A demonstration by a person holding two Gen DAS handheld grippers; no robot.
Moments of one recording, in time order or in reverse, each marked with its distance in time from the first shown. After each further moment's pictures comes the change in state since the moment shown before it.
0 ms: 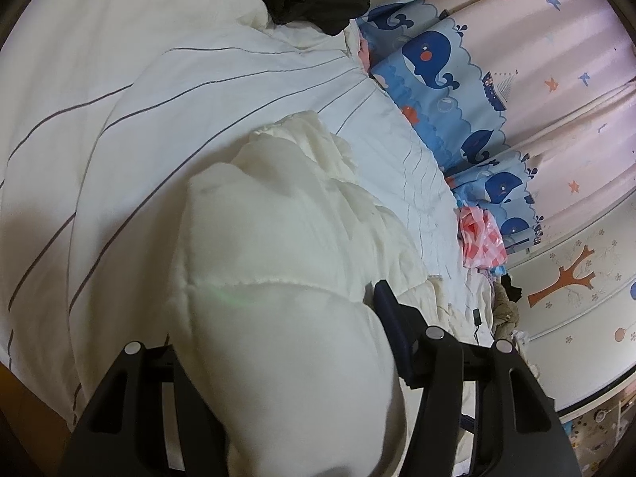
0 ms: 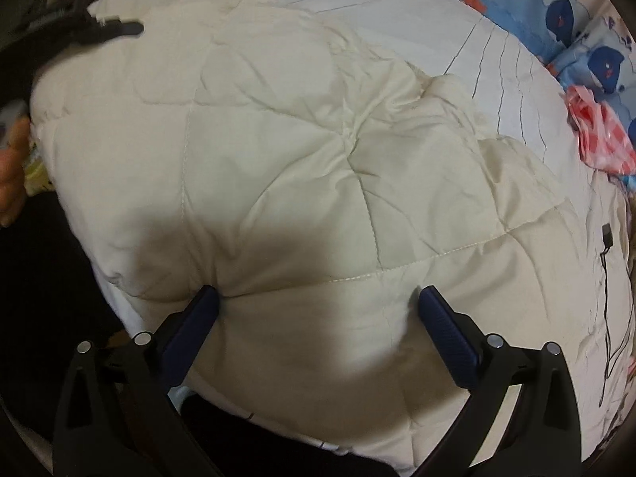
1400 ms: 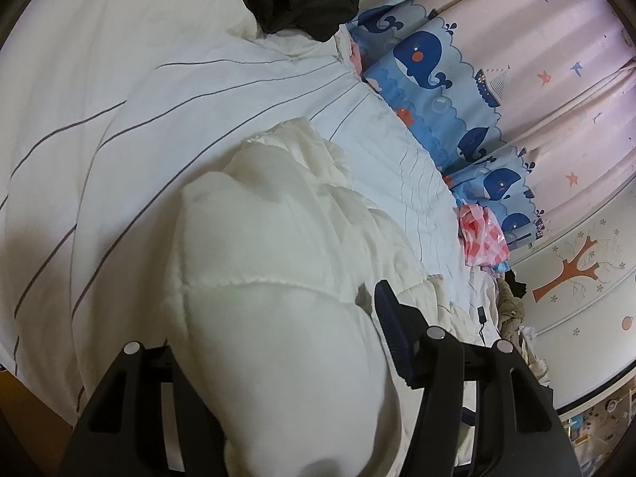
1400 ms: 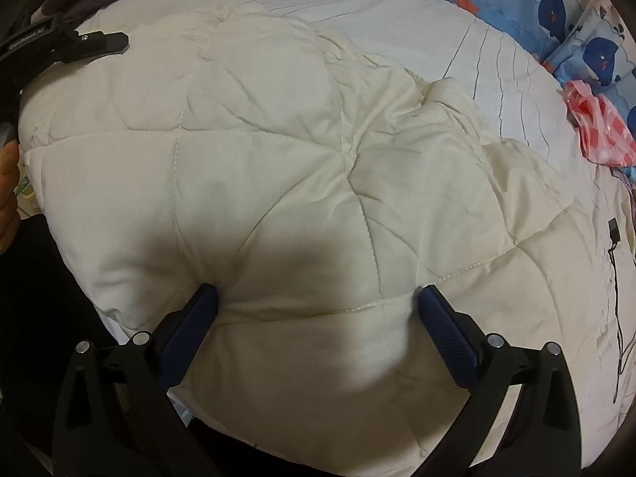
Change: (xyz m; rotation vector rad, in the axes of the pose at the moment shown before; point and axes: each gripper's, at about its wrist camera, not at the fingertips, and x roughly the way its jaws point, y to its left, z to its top) left arm -0.004 -0.005 -0.002 0.053 -0.029 0.011; right arm 0.007 -0.010 0.019 0.039 -0.033 0.008
